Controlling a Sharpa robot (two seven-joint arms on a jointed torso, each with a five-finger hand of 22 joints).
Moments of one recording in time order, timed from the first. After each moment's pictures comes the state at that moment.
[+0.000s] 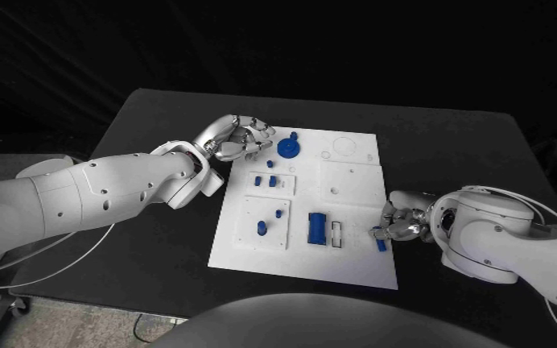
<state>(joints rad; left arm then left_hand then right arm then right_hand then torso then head) 1.08 -0.87 -0.15 1.37 -0.67 -0.40 0.53 1.54 0.13 -0.12 0.29 0.35 0.68 0.13 0.35 0.25 0.48 0.12 0.76 0.44 0.86 0.06 0.97 0.48 0.15 1.02 0.17 0.67 1.31 1.08 -0.99 -0.11 1.84 -1.33 0.05 -0.64 1.08 -0.06 0.24 0.09 0.54 1.02 0.03 0.35 0.79 1.47 -0.05 1.57 1.31 1.46 -0.11 1.39 1.25 0.08 1.46 0.01 1.18 1.31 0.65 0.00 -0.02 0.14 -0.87</state>
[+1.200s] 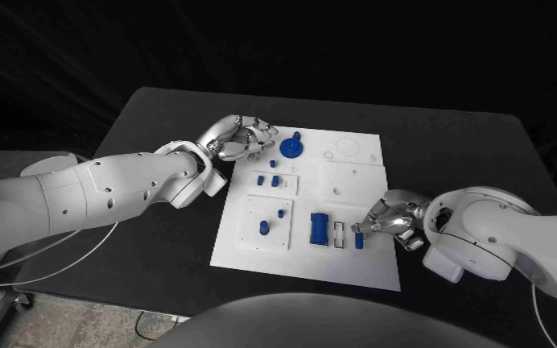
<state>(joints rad) 1.08 -0.86 -0.15 1.37 -0.66 -0.40 0.54 1.55 0.13 -0.12 0.29 0.35 0.68 0.12 0.35 0.25 0.48 0.12 0.76 0.44 0.86 0.06 0.97 0.48 0.15 1.02 0.17 0.67 1.31 1.12 -0.96 -0.12 1.85 -0.85 -0.11 -0.63 1.13 -0.05 0.25 0.08 0.59 1.03 0.02 0.32 0.78 1.47 -0.05 1.57 1.31 1.46 -0.11 1.43 1.31 0.07 1.46 0.01 1.28 1.31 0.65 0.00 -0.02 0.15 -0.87</state>
